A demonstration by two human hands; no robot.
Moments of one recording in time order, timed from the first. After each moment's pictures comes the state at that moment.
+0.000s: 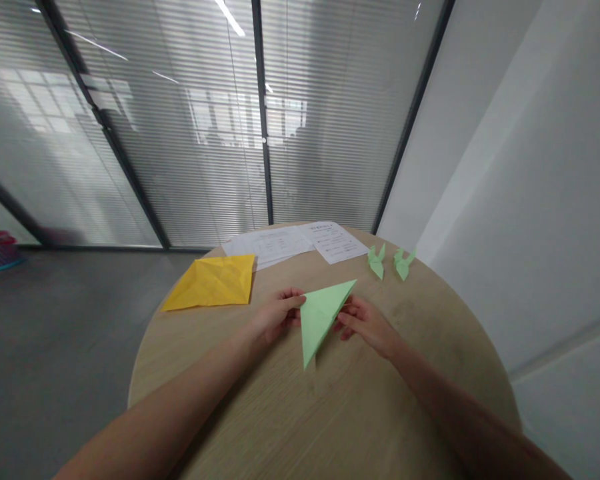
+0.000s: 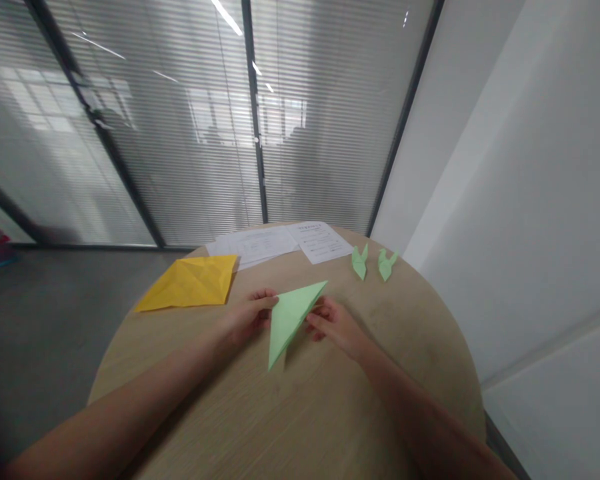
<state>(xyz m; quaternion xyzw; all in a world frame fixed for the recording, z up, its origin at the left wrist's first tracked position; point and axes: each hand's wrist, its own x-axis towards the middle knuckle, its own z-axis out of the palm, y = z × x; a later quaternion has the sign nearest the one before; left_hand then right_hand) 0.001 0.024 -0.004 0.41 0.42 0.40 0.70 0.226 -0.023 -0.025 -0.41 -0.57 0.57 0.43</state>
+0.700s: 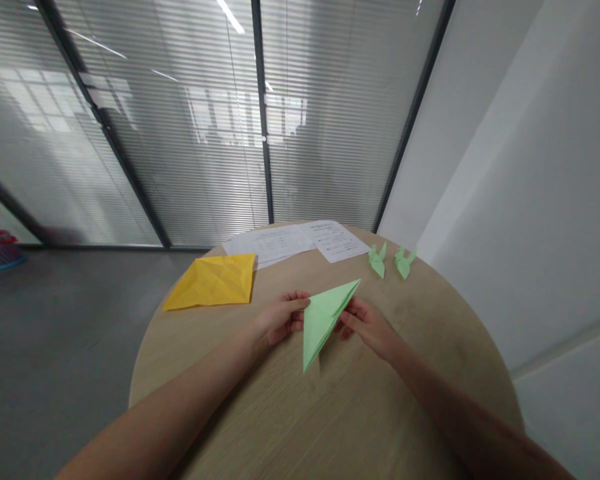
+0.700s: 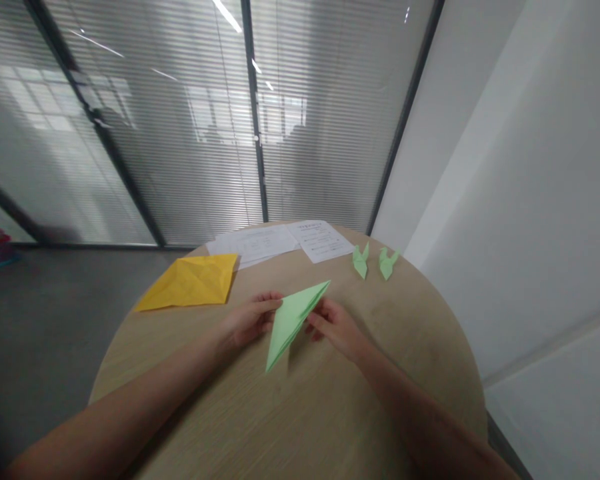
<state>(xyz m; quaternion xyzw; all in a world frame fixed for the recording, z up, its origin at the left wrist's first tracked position) 0.003 0.023 -0.009 0.38 0.41 0.36 0.75 0.220 -0.028 -0.024 -0.40 -0.58 0.54 0.45</state>
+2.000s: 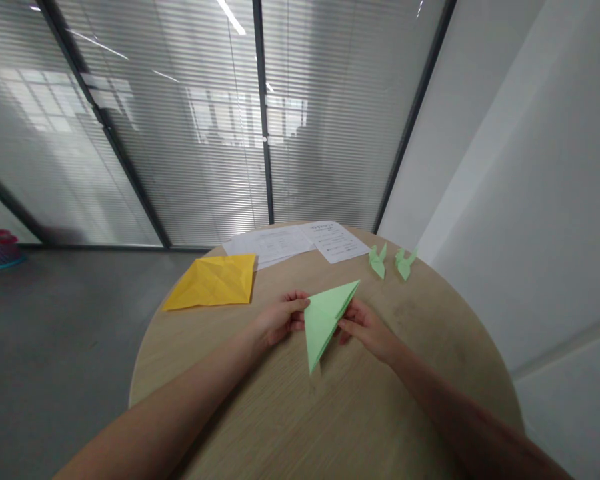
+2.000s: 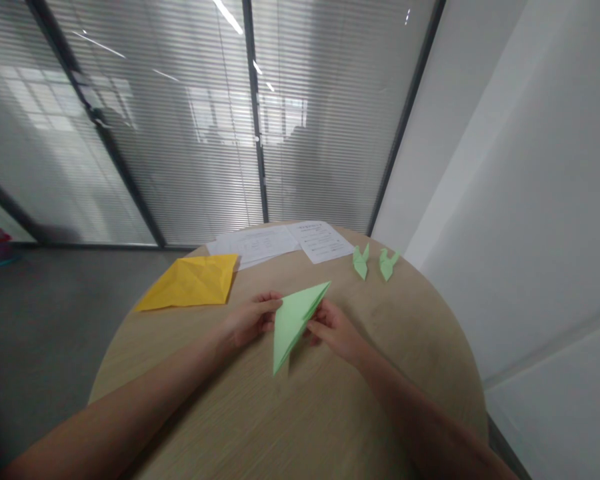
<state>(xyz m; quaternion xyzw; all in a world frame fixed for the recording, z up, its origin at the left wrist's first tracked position) 0.003 0.024 -0.010 0.39 0.40 0.36 0.74 0.215 -0.033 -0.020 -0.39 -0.58 0.56 0.45</state>
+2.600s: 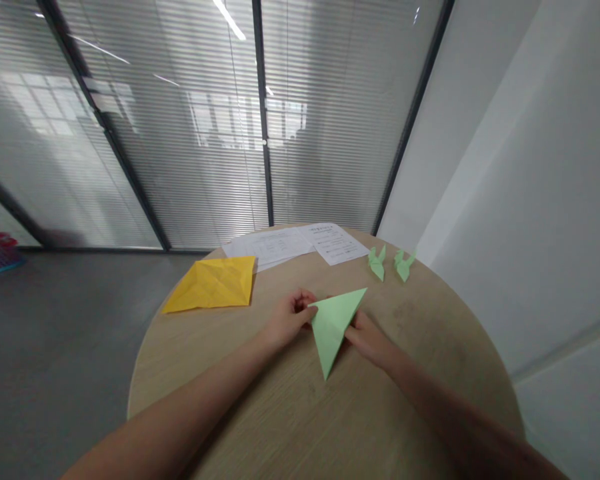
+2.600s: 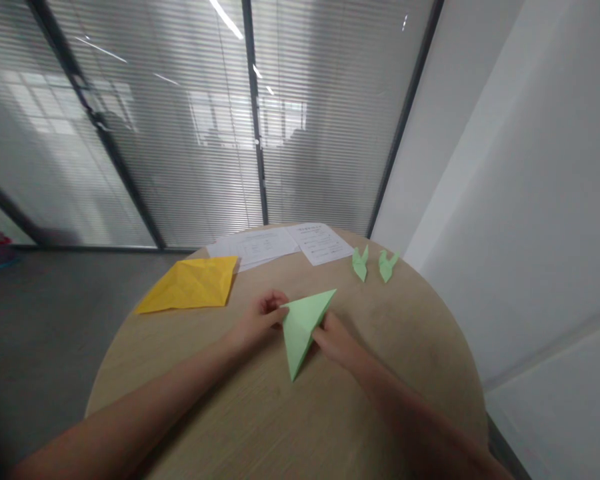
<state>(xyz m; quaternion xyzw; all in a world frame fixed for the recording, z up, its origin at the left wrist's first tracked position) 0.014 0.013 -0.011 0.60 0.38 0.41 0.57 0.207 -0.030 -0.028 -0.43 -0.64 0.46 0.44</state>
